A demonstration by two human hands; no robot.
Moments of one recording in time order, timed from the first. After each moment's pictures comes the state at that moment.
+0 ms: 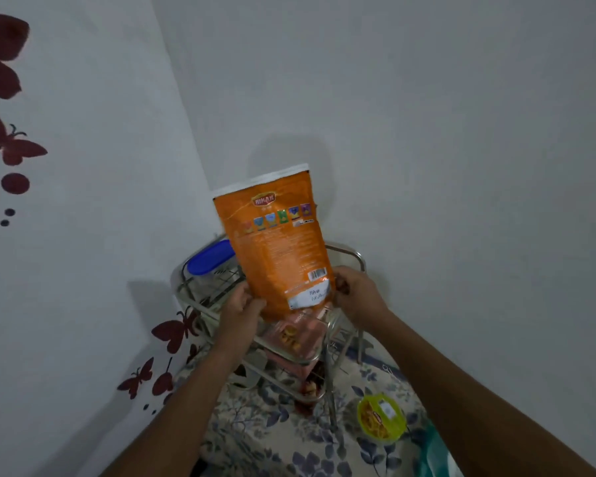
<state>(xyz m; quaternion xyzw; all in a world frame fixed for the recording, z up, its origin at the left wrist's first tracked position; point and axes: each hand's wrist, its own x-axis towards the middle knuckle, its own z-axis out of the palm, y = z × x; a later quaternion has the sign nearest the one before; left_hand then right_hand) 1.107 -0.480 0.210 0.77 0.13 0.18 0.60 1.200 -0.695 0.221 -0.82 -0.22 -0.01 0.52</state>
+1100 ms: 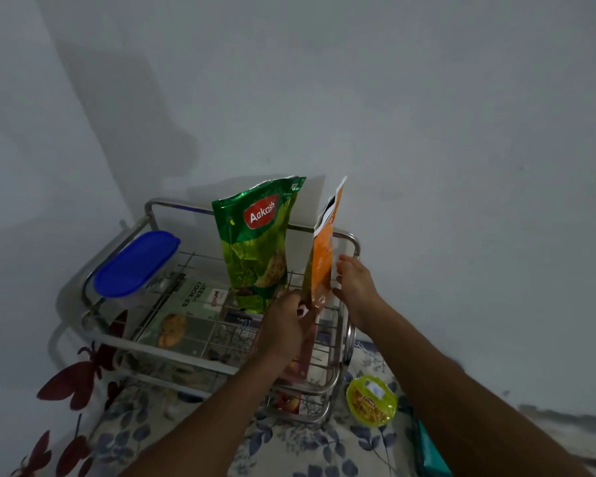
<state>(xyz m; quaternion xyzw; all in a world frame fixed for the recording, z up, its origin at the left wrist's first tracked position) 1.267 -0.464 0.084 0.85 -0.10 0.07 0.51 1.298 -0.608 0.158 -0.68 0.20 0.01 0.71</state>
